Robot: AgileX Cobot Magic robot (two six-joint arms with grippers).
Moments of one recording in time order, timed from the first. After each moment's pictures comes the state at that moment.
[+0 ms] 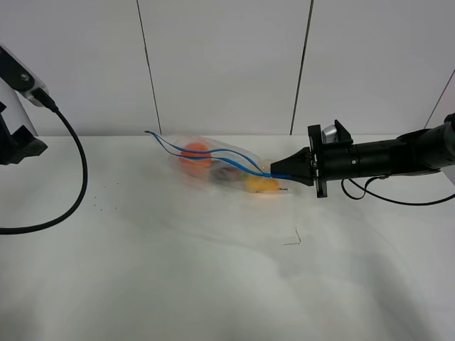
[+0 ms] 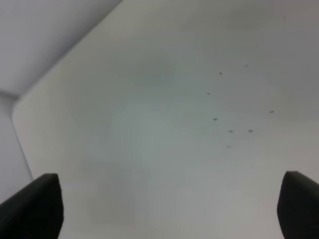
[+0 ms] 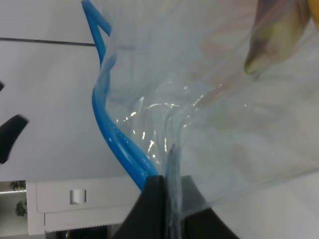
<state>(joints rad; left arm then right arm) -0.01 1.26 -0.98 0.10 0.49 0.74 -0.01 2.06 -1.08 1.53 1.21 -0.94</state>
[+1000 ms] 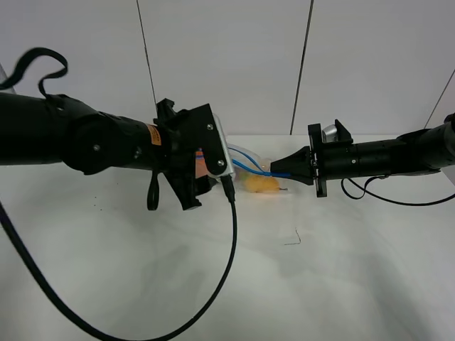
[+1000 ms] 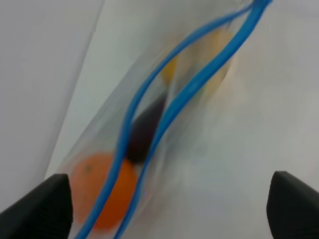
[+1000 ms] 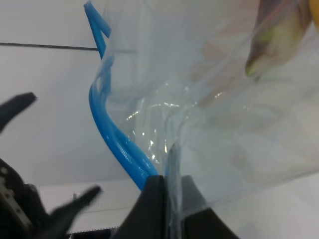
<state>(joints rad) -0.68 1.64 -0.98 0.10 -0.06 0.75 -0.01 2.06 -1.08 1.54 1.21 -0.93</state>
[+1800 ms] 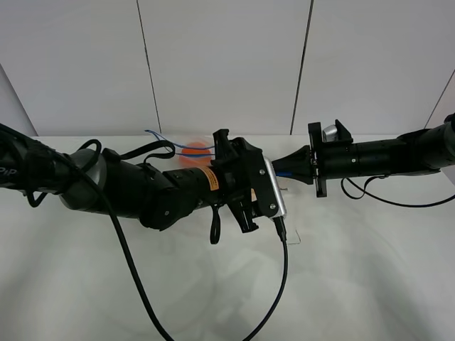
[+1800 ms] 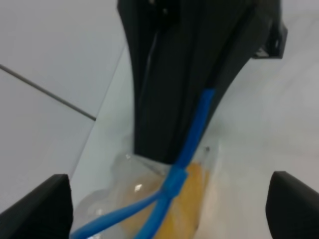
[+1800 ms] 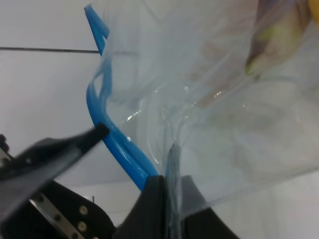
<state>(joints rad) -0.80 1.93 -0.98 0.09 -0.58 0.74 -0.01 2.06 -1.08 1.55 1.21 -0.92</state>
